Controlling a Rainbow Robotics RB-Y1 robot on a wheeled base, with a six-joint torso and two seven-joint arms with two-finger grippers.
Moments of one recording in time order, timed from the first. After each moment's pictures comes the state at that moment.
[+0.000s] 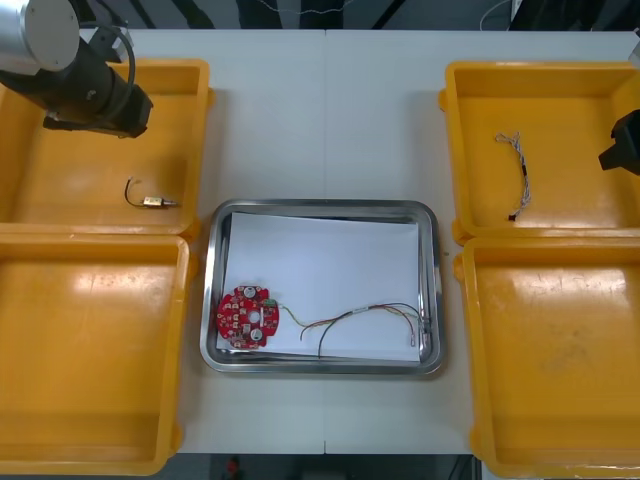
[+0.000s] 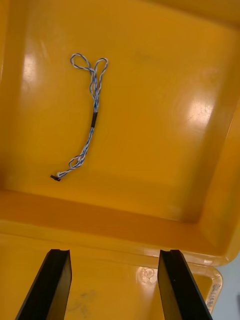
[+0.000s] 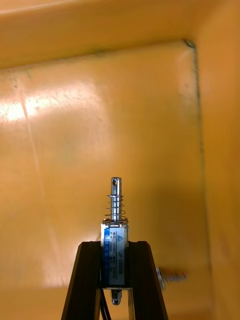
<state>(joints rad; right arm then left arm) -0.63 -0.72 -0.22 -1.82 -0.63 1.92 1.63 -0.88 0.65 -0.12 -1.35 0.59 1.54 -1.46</state>
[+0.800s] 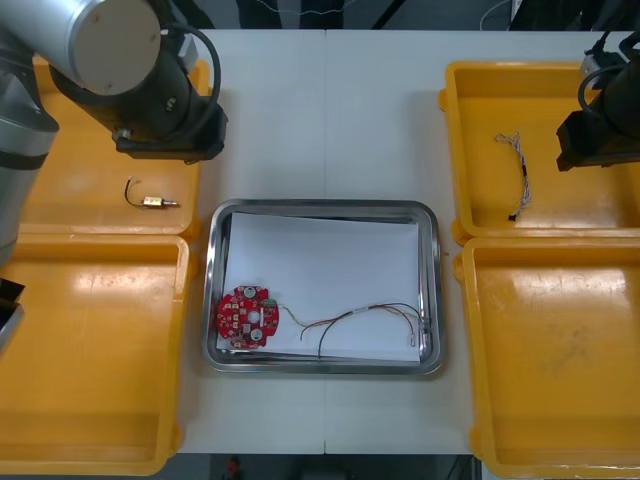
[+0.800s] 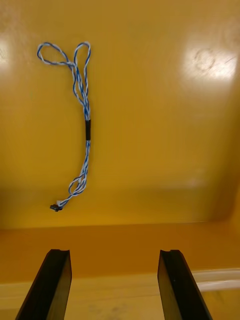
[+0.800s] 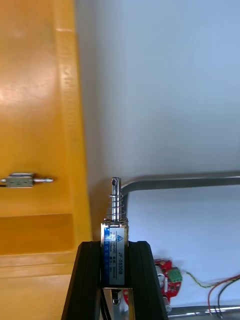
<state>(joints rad) -0.81 -0.52 -0.17 -1.49 -0.31 1.92 1.58 -0.86 0.54 -0.24 -1.83 0.63 1.91 -0.93</state>
